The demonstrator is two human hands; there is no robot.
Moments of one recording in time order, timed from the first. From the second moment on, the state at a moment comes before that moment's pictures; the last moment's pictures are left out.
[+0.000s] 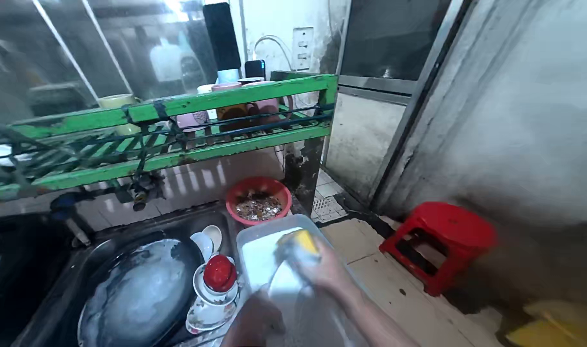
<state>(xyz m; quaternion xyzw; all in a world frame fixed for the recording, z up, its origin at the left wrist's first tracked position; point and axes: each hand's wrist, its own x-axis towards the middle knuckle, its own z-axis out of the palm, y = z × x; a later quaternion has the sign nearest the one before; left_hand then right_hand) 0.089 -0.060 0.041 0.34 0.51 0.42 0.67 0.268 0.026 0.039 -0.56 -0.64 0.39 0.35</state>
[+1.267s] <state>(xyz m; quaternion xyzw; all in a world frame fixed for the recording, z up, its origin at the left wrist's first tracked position) 0.090 -0.029 0.042 0.72 0.45 0.52 0.12 0.201 -0.028 0.028 -0.30 -0.23 0.82 0.42</state>
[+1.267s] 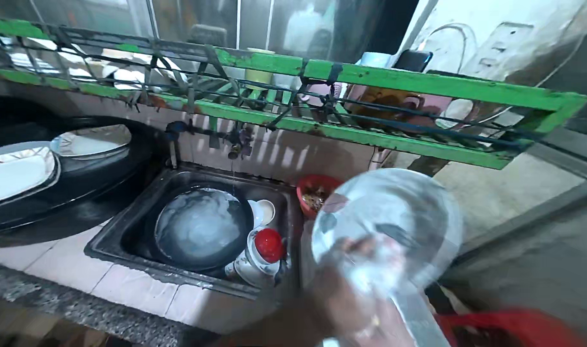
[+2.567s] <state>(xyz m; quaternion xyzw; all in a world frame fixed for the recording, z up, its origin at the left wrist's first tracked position) -0.056 0.050 0.023 0.52 0.68 0.39 0.34 0.270 -0.016 -0.033 -0.63 -0.72 0.28 -0.10</state>
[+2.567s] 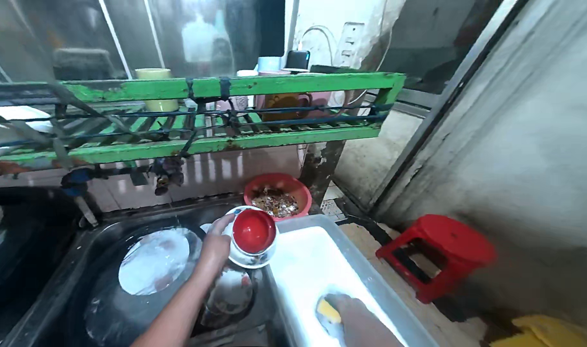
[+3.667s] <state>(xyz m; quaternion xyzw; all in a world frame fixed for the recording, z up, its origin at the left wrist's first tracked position) 0.166 -0.032 -0.037 0.70 0.61 -0.22 0.30 0.345 -0.047 -0.019 -0.54 -0.70 0.42 0.20</state>
